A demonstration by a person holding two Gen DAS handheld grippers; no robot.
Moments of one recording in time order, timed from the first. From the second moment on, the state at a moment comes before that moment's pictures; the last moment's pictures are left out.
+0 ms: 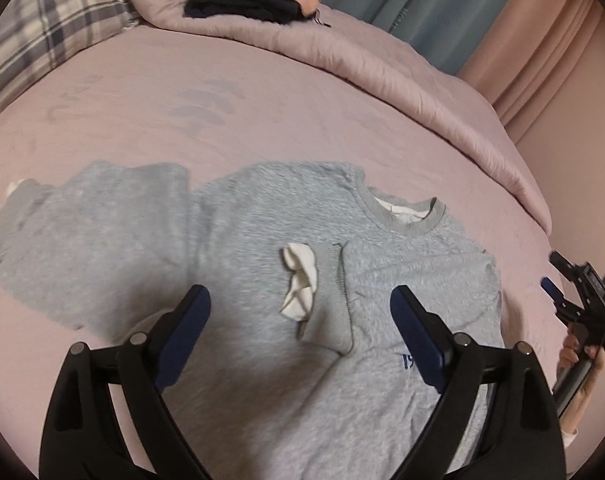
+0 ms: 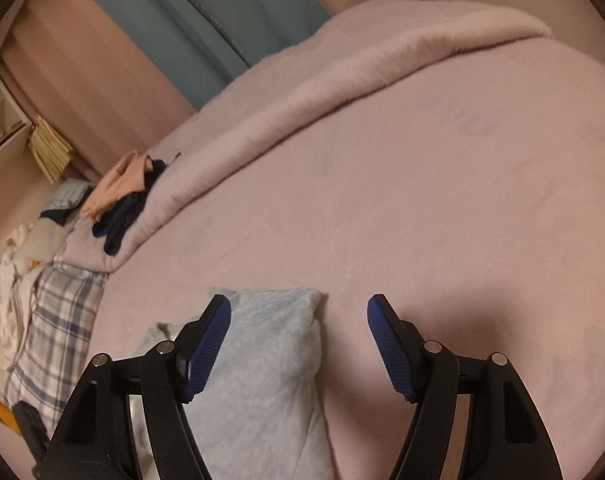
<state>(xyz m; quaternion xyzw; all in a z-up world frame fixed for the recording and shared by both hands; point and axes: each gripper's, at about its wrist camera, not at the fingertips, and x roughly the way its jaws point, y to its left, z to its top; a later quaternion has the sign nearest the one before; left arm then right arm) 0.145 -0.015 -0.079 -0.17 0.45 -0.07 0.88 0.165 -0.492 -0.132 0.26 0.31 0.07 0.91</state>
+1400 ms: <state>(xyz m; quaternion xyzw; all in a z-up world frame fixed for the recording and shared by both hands) 0.113 0.132 -0.099 -0.27 0.44 0.08 0.85 0.046 -0.301 -0.091 0.11 0.24 0.12 0.96</state>
